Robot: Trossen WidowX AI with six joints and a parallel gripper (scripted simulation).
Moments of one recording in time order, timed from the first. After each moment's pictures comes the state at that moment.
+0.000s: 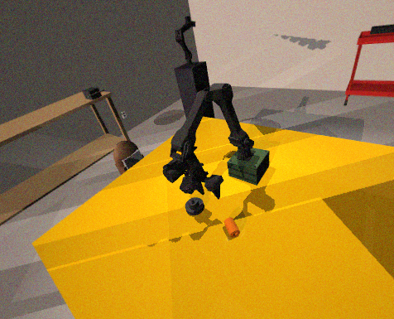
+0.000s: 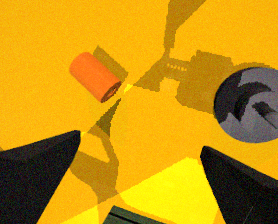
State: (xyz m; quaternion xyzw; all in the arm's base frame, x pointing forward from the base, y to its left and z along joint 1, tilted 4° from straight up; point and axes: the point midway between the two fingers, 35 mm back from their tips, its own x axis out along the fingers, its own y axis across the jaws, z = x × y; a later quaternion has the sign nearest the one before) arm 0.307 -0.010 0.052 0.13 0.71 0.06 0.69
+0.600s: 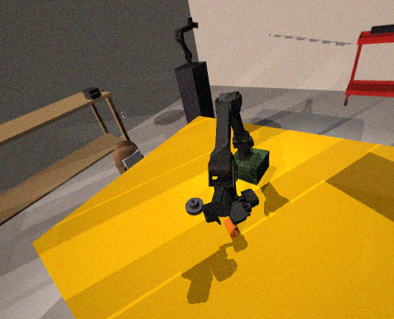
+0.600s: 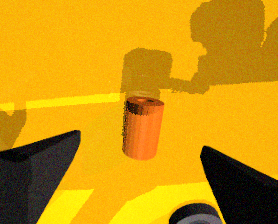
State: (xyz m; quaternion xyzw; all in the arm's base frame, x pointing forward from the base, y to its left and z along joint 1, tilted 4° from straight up) arm 0.343 0.112 0.017 -0.32 0.64 0.29 0.63
